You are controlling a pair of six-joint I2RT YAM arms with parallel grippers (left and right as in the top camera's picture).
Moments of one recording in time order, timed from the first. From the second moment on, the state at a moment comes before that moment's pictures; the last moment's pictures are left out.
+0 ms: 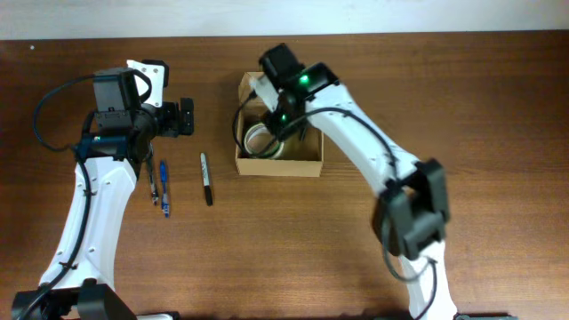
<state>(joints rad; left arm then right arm) 0.06 1.52 1.22 -0.45 0.14 0.11 0.55 2.19 2.10 -1.09 -0.07 -0.18</state>
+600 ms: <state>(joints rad) 0.06 1.52 1.22 -0.45 0.14 0.11 0.14 1.66 2.03 -1.15 0.05 -0.10</state>
